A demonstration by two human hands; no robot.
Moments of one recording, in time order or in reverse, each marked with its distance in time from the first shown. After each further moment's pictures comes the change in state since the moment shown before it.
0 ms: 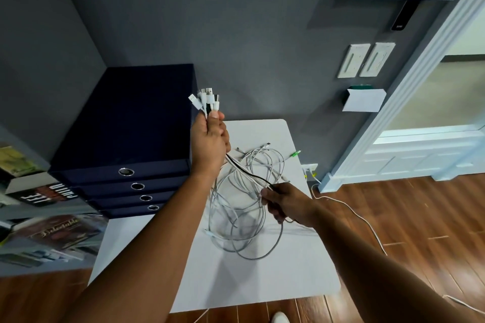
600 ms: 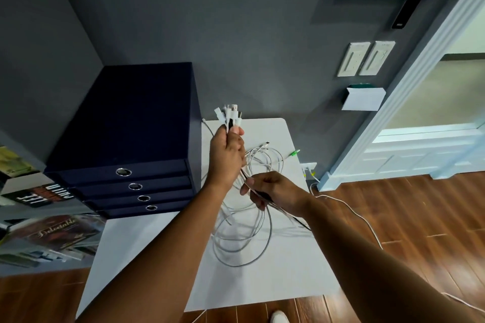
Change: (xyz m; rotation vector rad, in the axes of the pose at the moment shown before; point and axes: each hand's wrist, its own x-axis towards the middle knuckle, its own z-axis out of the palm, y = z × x) left_hand -0.016 -0.037 0.010 0.133 -0.120 -0.066; right_hand 0.004 -0.038 0.015 0.175 -0.154 -0.194
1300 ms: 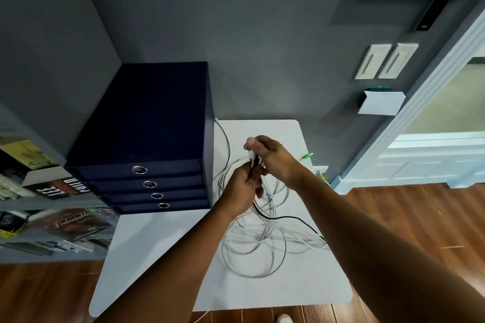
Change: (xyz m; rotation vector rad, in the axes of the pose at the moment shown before) left_hand -0.027 -0.045 -0.026 0.215 -0.277 -0.190; right_hand 0.051 -0.057 0.015 -0.217 0.271 -0.095
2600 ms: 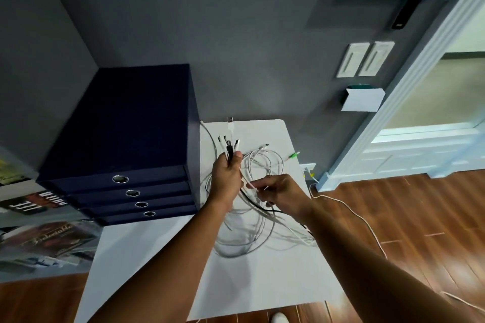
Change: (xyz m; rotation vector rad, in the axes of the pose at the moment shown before) left_hand 0.035 -0.006 0.007 -0.117 0.343 -0.020; right_hand -0.045 0.080 -0.027 0.025 -0.026 0.095
